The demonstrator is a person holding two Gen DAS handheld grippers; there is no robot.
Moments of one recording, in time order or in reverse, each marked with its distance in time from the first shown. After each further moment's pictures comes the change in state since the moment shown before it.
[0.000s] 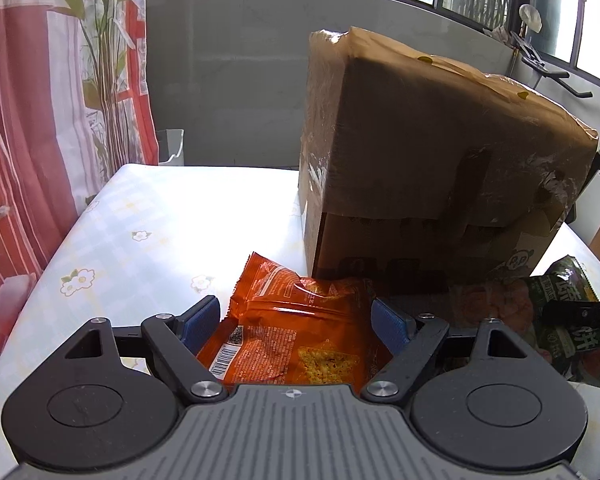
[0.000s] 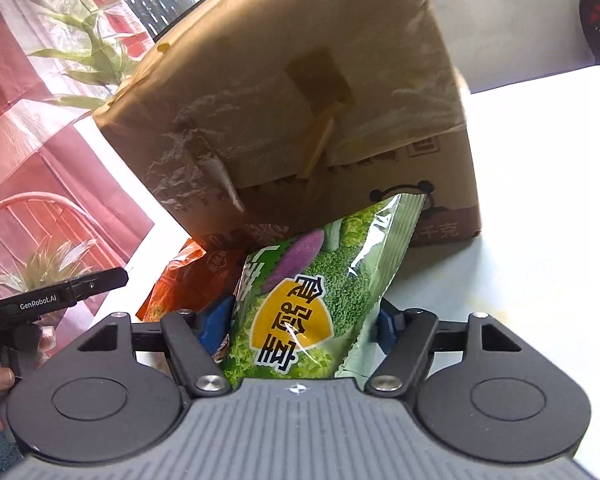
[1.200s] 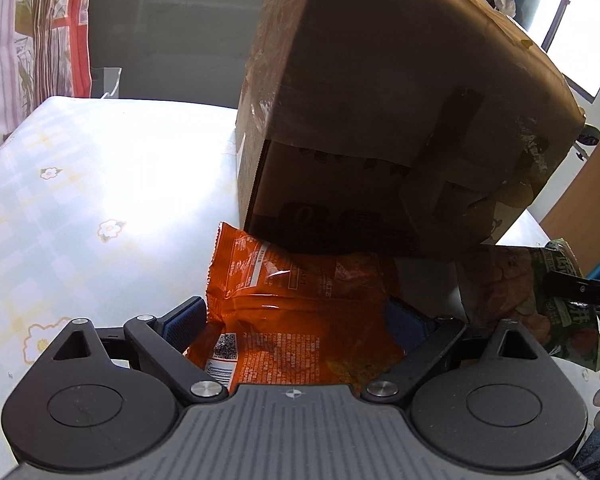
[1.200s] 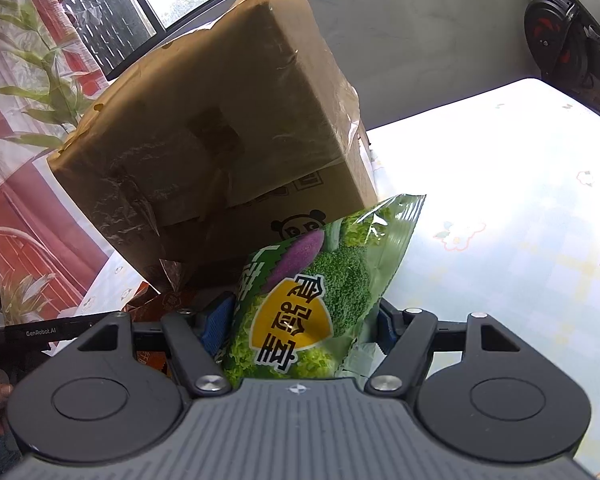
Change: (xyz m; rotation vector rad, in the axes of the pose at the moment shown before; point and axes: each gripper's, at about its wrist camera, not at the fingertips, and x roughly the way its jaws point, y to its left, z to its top) left arm 0.060 0.005 -0.016 -0.049 0.133 -0.235; right arm -0.034 -0.037 -0.002 0.053 -0.084 -0.118
